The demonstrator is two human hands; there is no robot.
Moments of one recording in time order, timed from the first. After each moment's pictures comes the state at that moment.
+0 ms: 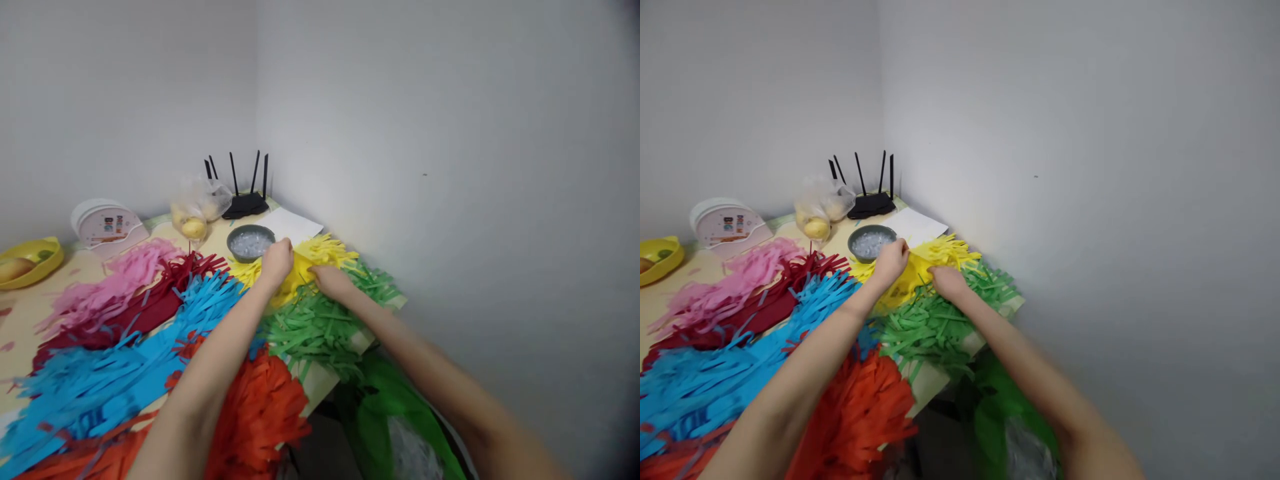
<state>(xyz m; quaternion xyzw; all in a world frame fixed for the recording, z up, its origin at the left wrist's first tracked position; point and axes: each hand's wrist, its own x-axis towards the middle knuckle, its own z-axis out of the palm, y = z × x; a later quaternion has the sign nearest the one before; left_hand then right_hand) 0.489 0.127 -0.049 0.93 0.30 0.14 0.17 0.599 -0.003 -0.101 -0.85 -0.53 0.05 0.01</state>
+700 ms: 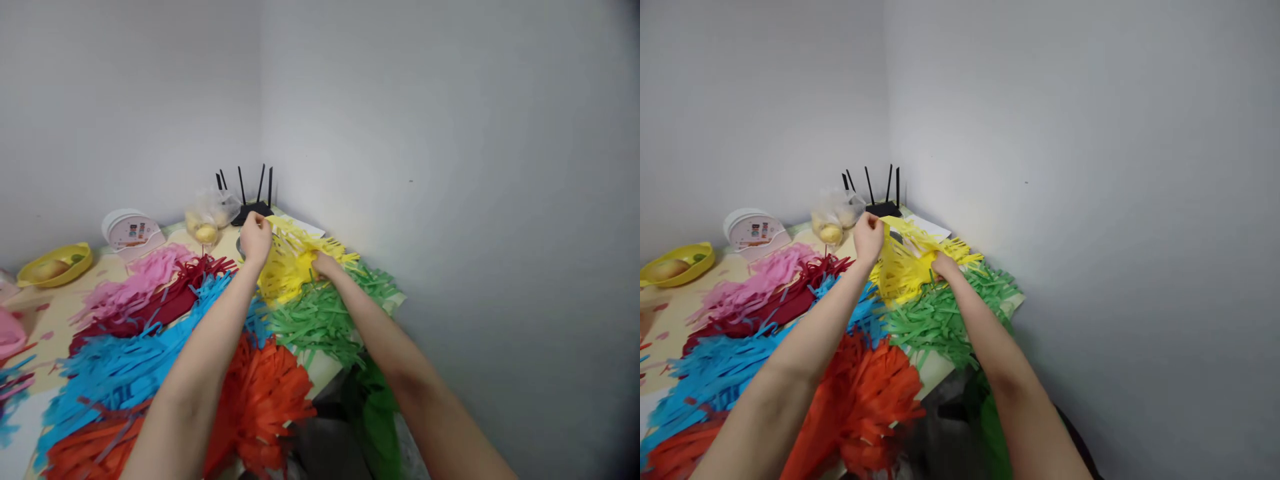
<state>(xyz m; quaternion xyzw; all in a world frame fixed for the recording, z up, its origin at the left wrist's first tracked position) 0.446 0.150 0.019 0.78 0.38 0.43 0.24 0.607 0.042 -0.087 -0.89 -0.29 0.25 0.24</state>
